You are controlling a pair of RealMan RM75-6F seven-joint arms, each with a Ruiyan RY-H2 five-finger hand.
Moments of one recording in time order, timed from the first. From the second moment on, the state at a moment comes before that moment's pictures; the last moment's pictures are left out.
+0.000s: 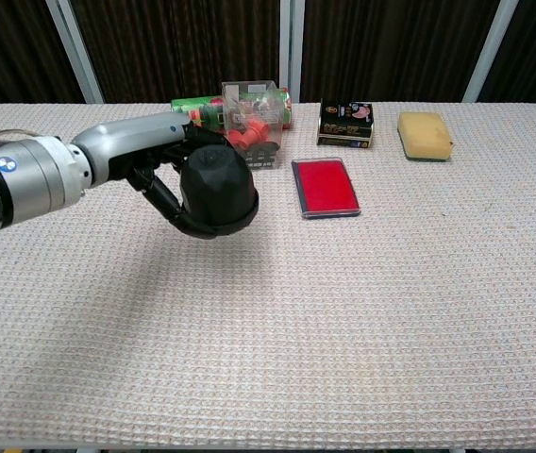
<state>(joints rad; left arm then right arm) -0.75 -1.60 -0.19 -1.54 1.16 0.85 -0.01 0.11 -1.13 0.06 -1.65 -1.43 1.41 -0.18</state>
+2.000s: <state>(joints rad) -0.66 -1.63 -0.16 -1.45 1.08 0.93 0.05 0.11 -1.13 0.06 -1.63 -1.42 1.40 -0.16</state>
